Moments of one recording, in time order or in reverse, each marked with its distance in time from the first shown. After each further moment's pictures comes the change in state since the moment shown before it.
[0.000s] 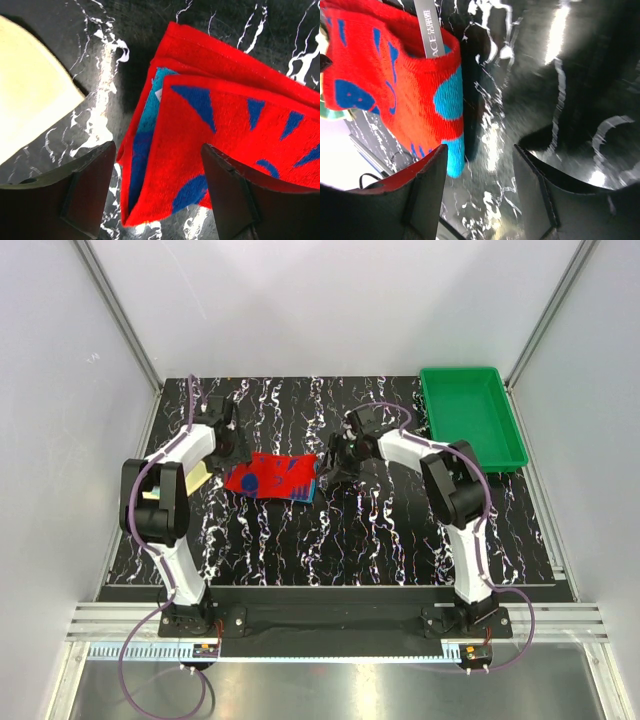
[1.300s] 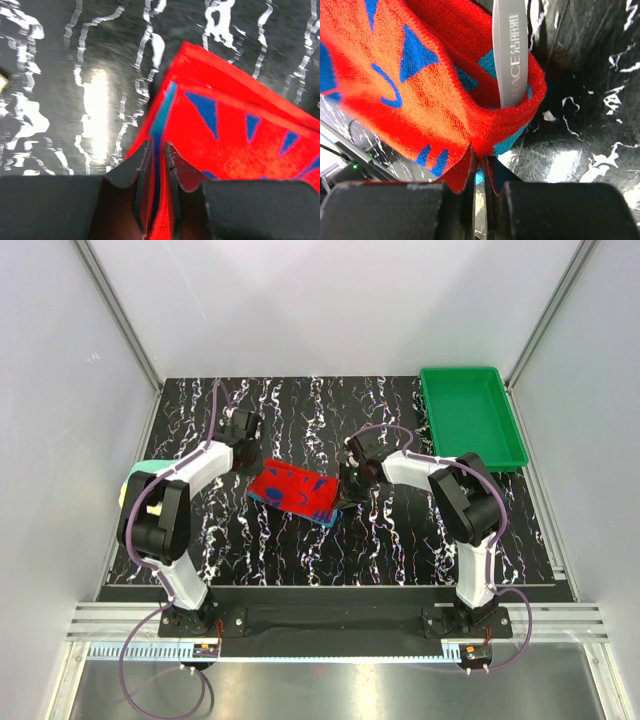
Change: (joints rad) left arm -0.163 -0.116 -0.173 0.168 -0.022 -0.031; right arm 0.079 -0.166 -0.293 0.011 0.057 -0.065
